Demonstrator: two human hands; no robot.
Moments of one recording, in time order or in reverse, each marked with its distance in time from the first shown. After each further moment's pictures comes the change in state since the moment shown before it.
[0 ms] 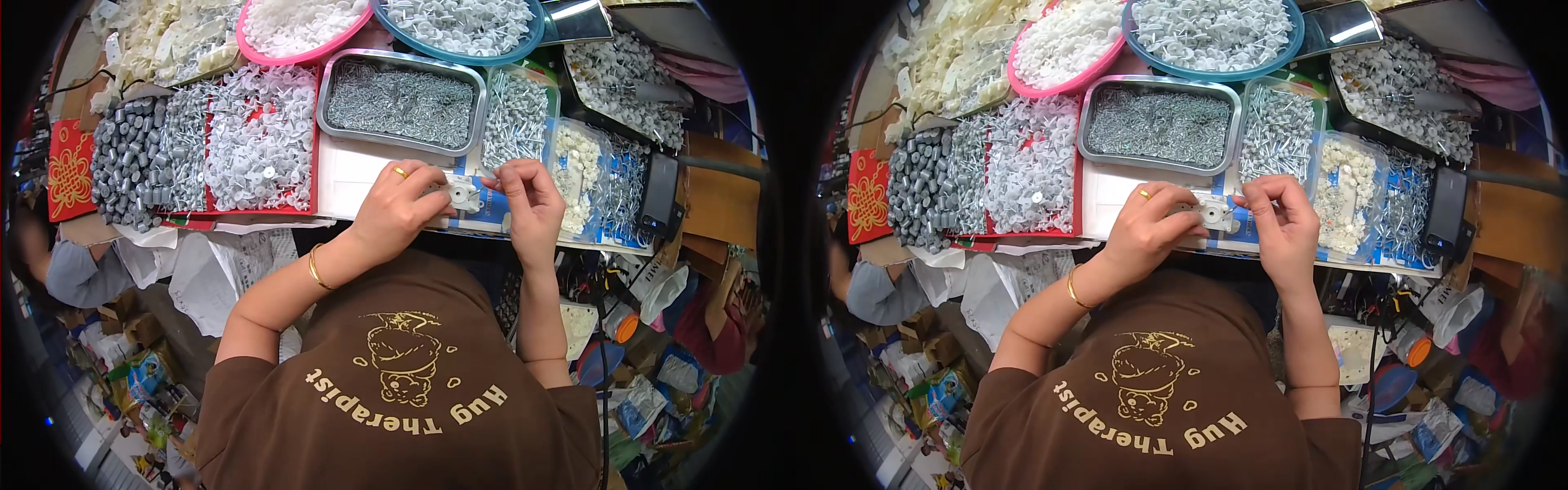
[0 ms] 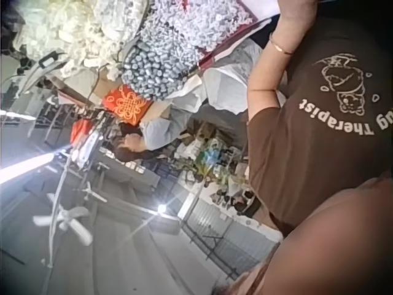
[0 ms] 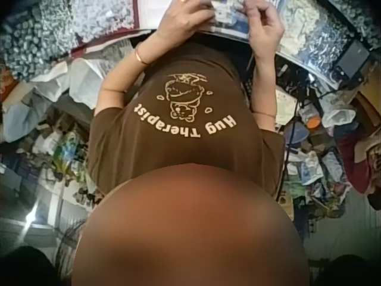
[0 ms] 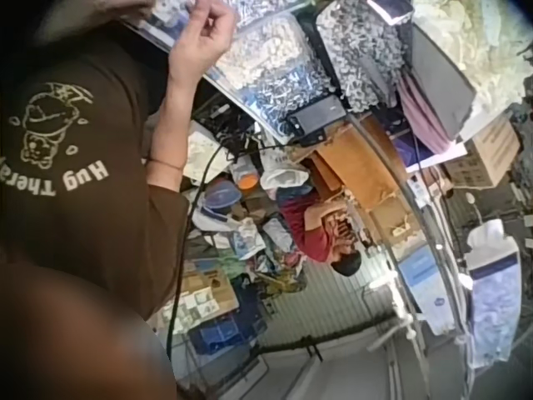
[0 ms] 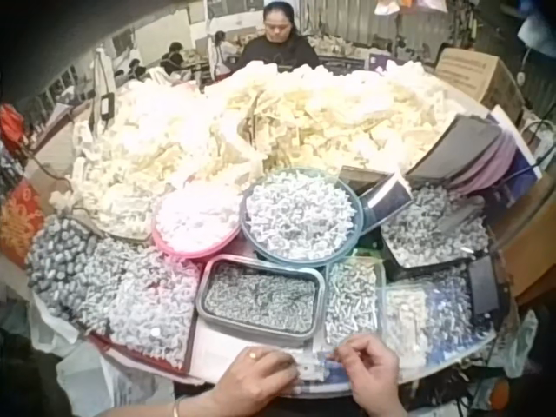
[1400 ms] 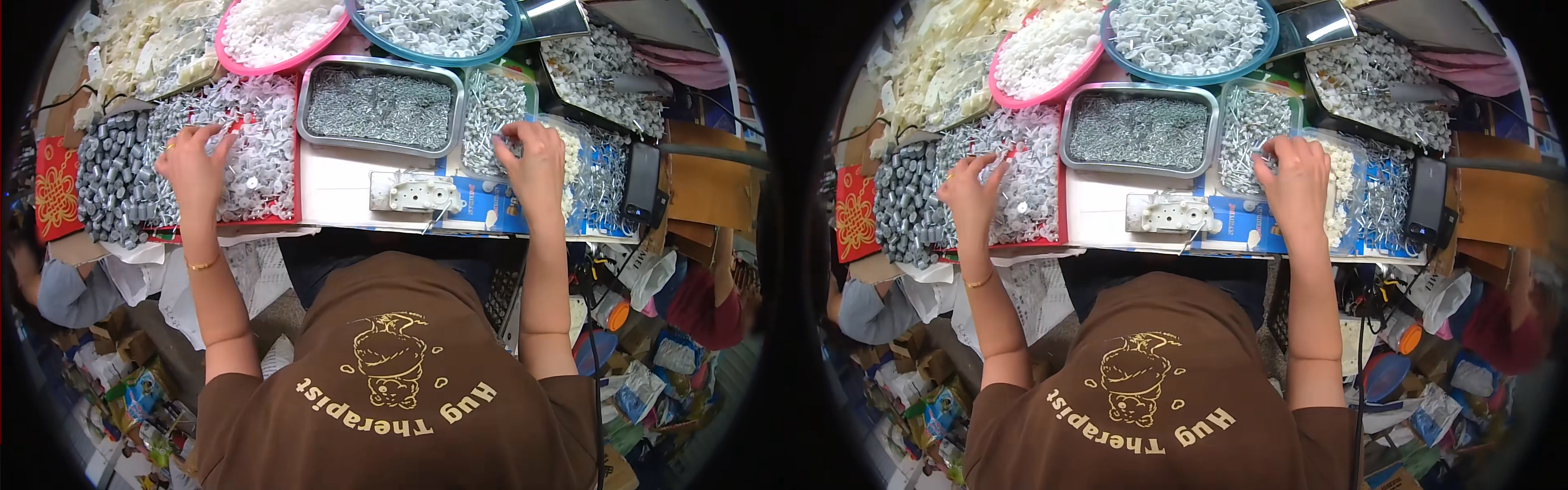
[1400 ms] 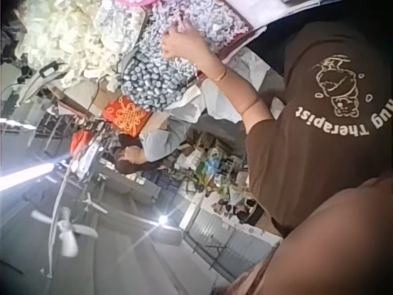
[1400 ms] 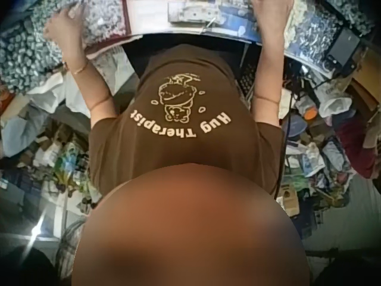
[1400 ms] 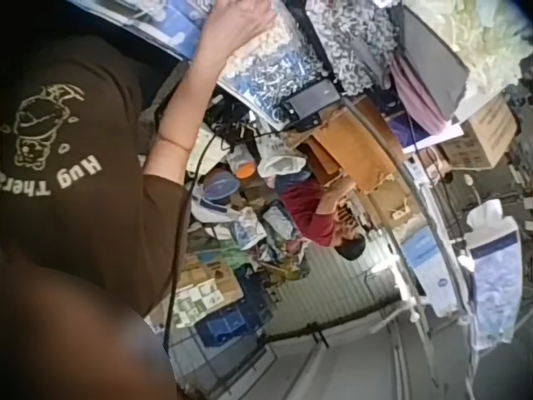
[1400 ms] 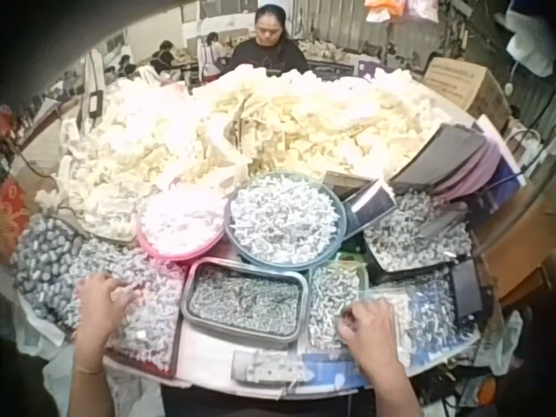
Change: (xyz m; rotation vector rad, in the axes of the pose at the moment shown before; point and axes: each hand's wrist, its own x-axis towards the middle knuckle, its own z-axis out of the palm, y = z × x) left_hand -0.045 -0.119 -0.163 1.020 0.039 -0.606; right_hand 0.059 0.010 -0.036 -1.234 0.078 -0.300
